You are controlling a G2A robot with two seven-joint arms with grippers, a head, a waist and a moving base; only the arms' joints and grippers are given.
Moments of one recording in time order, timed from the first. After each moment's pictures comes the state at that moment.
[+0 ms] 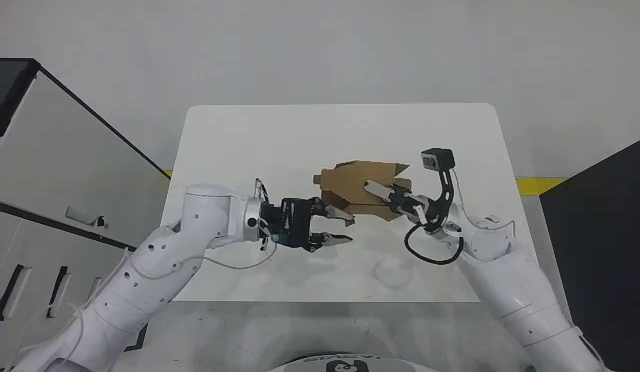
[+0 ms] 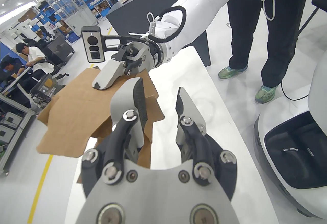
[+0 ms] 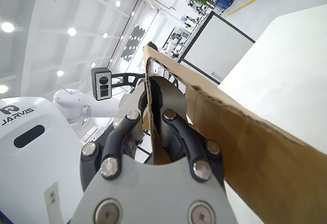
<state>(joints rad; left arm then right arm) 1.19 -0.96 -0.96 -1.80 1.64 -0.93 0.45 -1.39 -1.08 1.17 -1.53 0.40 -0.76 0.80</state>
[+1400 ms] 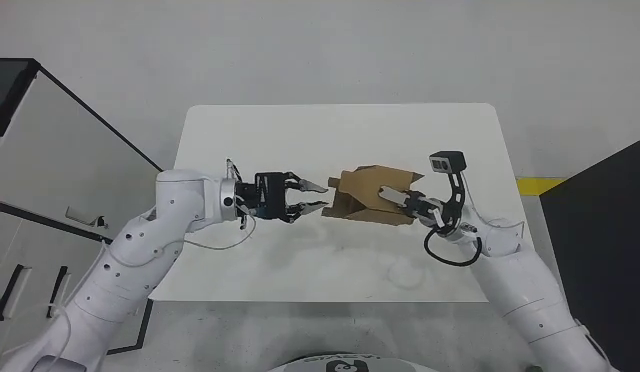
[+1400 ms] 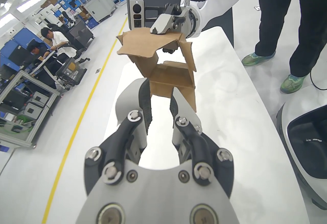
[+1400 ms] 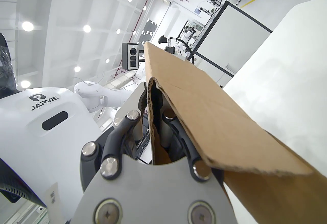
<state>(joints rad) 1.19 -0.93 -1.07 -1.75 1.67 -0.91 0.48 -1.39 -1.06 1.20 -1.46 0.62 -0.79 1.03</state>
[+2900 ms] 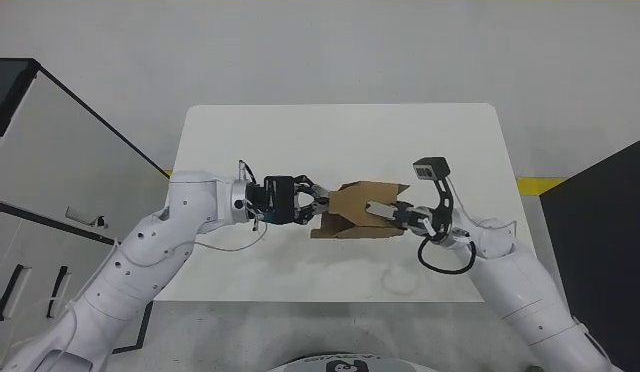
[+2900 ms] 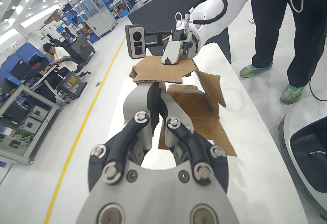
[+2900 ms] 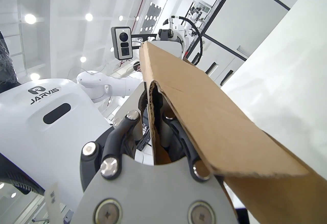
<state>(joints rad) 1.16 -0.95 -1.01 -1.75 1.66 -0.86 0.52 -1.38 -1.04 1.13 -1.50 0.63 -0.74 1.08</state>
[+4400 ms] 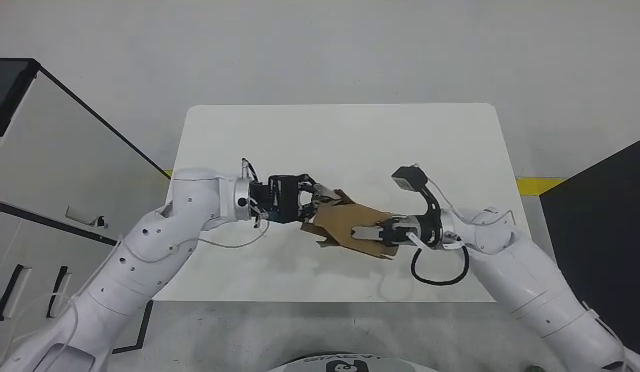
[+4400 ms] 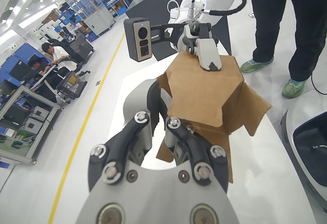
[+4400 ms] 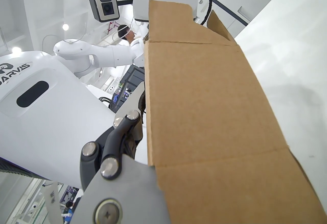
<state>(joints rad) 1.12 -0.95 -0.98 -1.72 1.69 -0.86 0.53 -1.28 -0.94 0.97 -1.56 0.55 -0.72 1.10</state>
